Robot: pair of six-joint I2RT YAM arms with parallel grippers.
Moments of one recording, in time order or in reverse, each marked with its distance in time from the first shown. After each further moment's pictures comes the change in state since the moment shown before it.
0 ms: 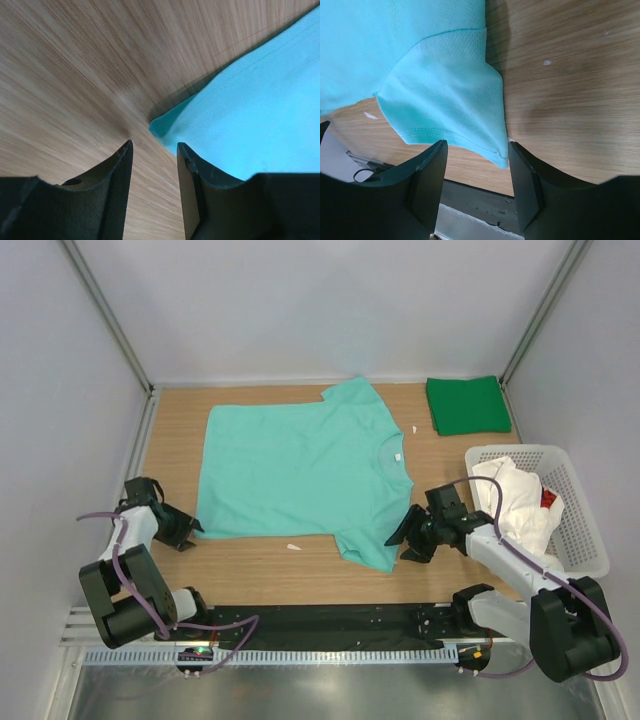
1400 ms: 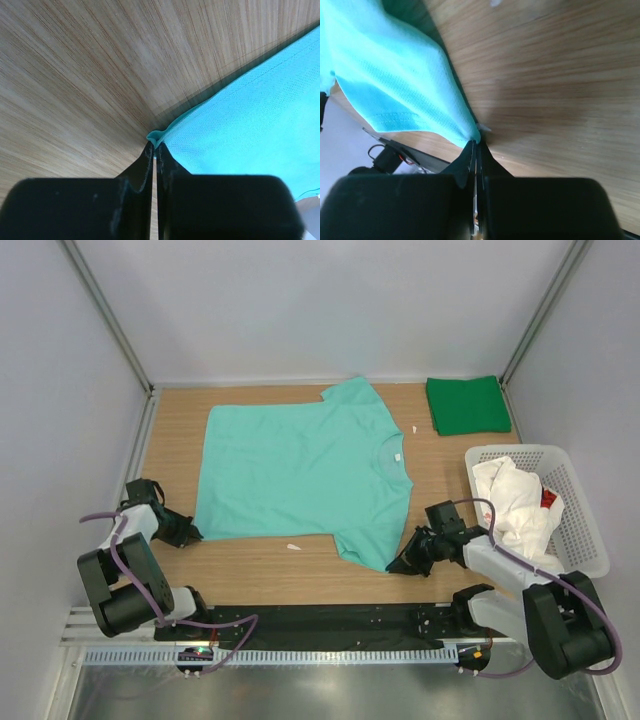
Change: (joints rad) left arm 0.011 0.068 -0.018 0.061 0.019 -0.019; right arm -0.006 0.022 -0.165 0.115 -0.173 0.092
